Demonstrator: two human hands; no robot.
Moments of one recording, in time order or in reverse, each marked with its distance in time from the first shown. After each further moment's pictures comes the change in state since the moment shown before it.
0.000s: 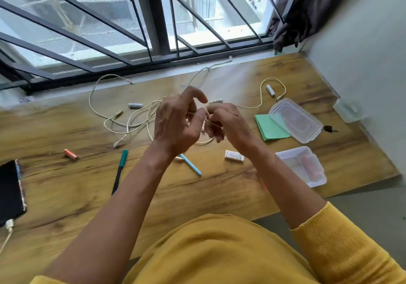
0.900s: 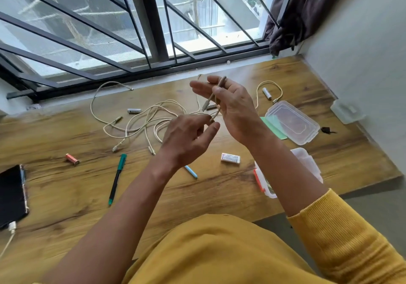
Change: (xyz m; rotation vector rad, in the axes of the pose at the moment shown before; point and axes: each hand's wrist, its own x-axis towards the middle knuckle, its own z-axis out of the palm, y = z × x) left_hand -0.010 0.022 0.019 0.065 -0.232 -0.041; right_hand 0.009 -0.021 -0.029 0.461 0.021 -0.172
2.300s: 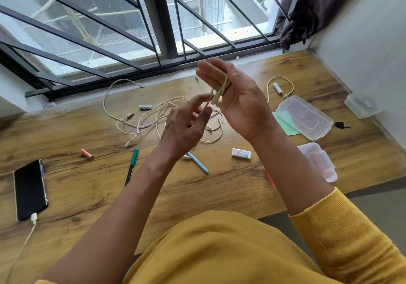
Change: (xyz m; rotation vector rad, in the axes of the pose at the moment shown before) left_hand -0.004 -0.025 -0.014 -0.216 0.094 -0.089; right_hand 0.001 -0.003 0.019 0.350 -0.078 0.009
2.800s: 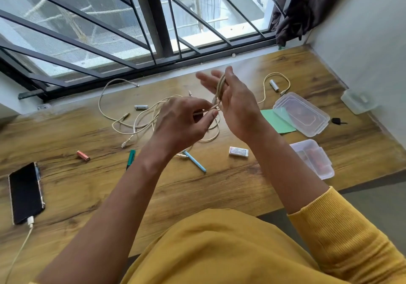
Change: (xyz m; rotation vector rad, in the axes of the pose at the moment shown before) left_hand 0.012 0.025 -0.015 0.271 -0.048 0.162; right_hand -0.003 0.009 -0.003 -0.349 0.248 0.114
